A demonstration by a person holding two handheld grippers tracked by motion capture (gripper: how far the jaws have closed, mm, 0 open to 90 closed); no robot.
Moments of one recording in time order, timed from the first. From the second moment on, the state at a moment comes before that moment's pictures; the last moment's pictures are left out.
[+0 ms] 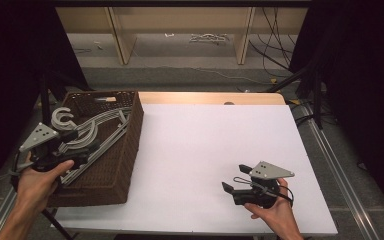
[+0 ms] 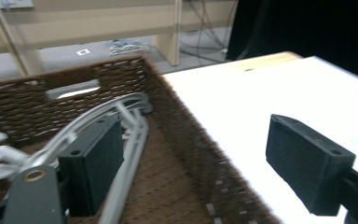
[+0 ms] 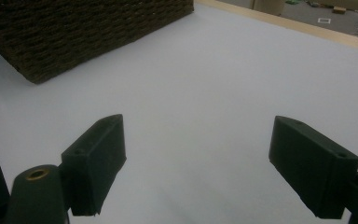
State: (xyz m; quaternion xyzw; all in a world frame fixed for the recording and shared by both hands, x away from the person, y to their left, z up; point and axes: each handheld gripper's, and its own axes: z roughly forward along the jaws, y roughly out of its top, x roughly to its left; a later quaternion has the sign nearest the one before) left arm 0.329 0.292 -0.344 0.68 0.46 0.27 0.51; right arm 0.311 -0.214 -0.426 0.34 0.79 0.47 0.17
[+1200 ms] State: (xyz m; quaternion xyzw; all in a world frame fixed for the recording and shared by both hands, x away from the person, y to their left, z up) left arm 0.294 0.219 -0.416 0.69 0.35 0.25 0.58; right arm 0.297 -0.220 -0.427 0.35 0.75 0.53 0.19
